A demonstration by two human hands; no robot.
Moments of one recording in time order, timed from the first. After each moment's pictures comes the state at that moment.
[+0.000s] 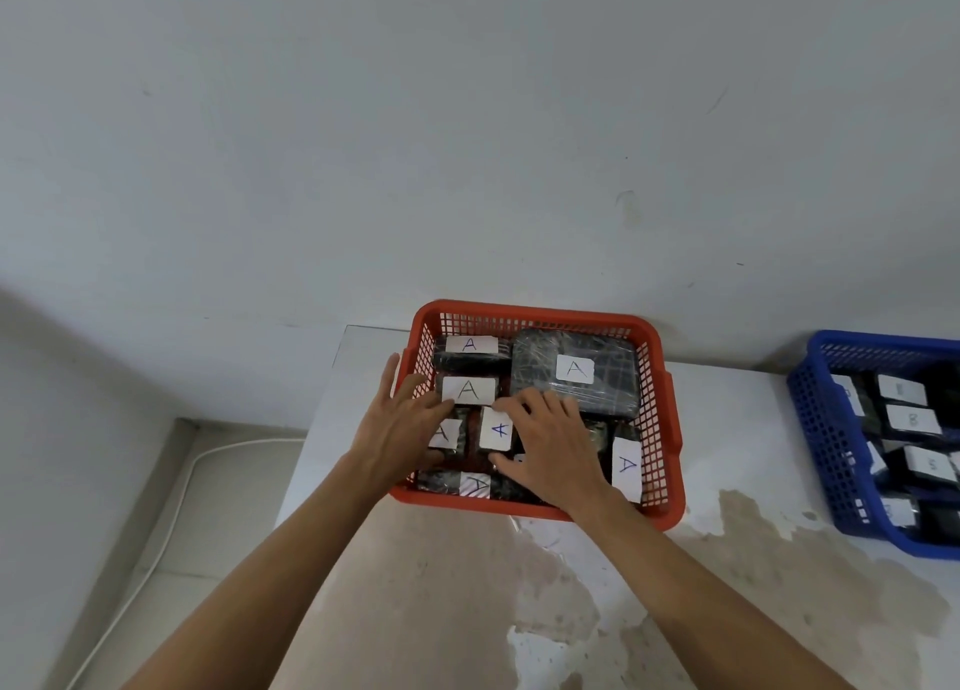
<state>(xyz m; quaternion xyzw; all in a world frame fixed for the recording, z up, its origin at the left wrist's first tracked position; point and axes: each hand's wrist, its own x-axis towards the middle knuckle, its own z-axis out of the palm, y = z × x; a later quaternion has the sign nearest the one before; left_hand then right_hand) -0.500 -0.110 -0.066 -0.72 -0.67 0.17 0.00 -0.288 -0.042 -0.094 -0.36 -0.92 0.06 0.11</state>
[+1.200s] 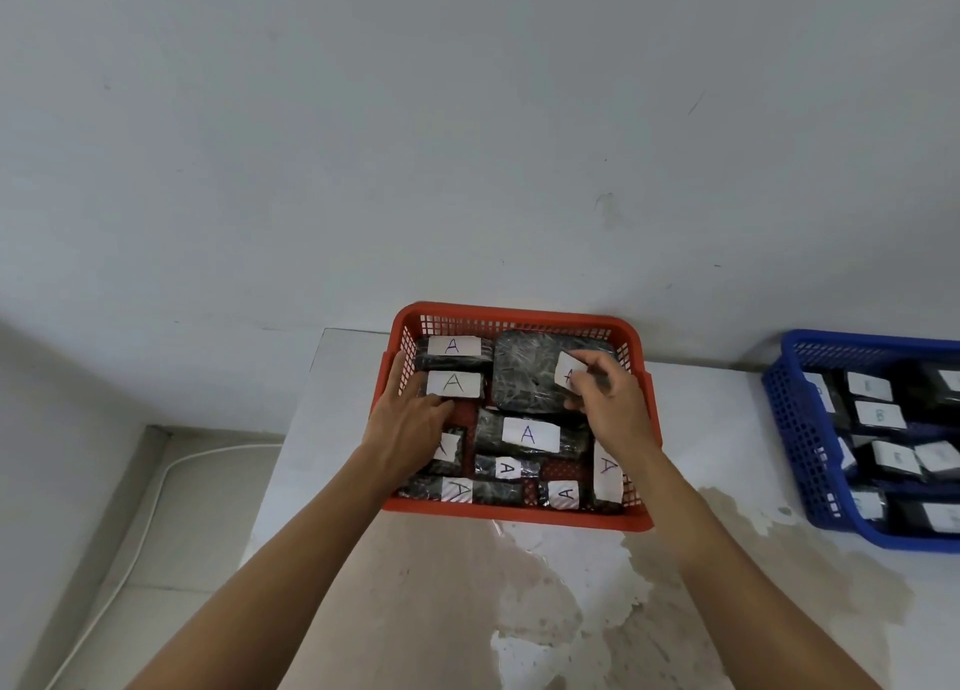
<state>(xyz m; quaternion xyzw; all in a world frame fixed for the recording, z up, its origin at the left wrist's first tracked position) -0.478 -0.089 -0.066 -0.72 -0.67 0.17 0.00 -0.240 0.008 -0.053 -0.53 -0.58 0.53 0.32</state>
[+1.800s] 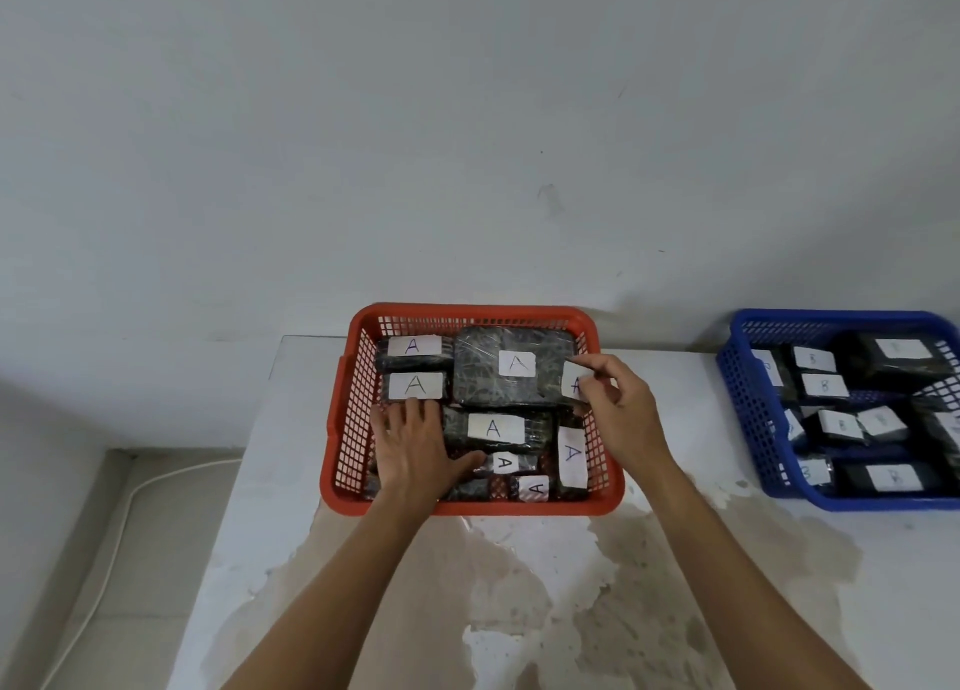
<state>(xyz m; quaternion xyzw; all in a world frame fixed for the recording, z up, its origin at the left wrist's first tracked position) -0.408 -0.089 -0.091 -0.58 -0.81 0.08 -0.08 -0.183 -0.004 -0.043 -0.54 -0.59 0.48 0.36</state>
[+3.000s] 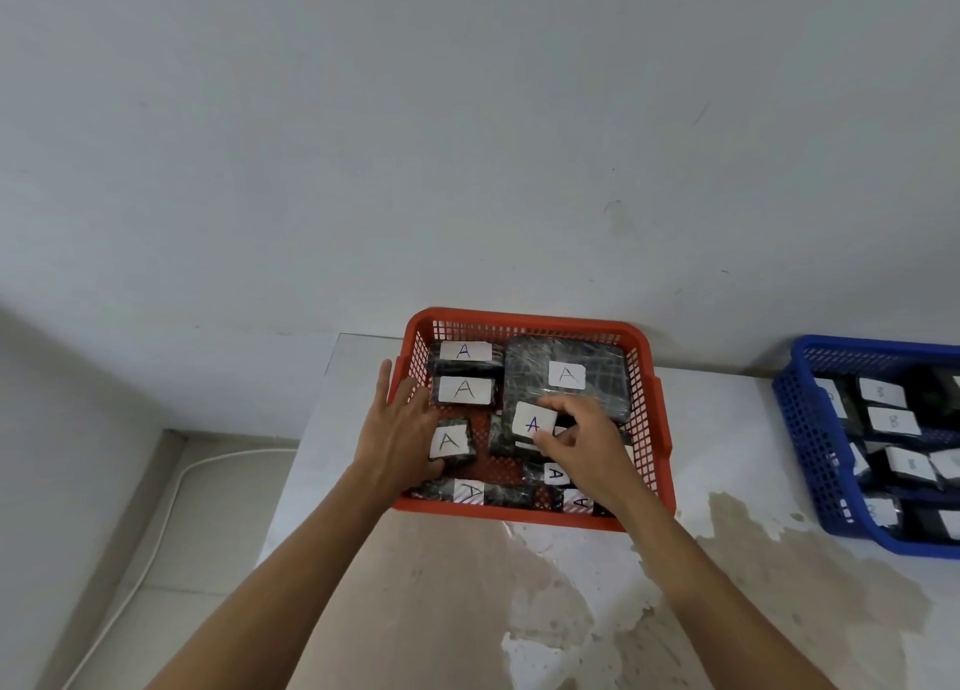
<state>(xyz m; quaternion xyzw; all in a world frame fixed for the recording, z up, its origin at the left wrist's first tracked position) -0.488 -0.110 -0.062 -0.70 -0.70 0.15 0.02 -0.249 -0.031 -0.070 -0.49 -0.71 0.46 0.20</state>
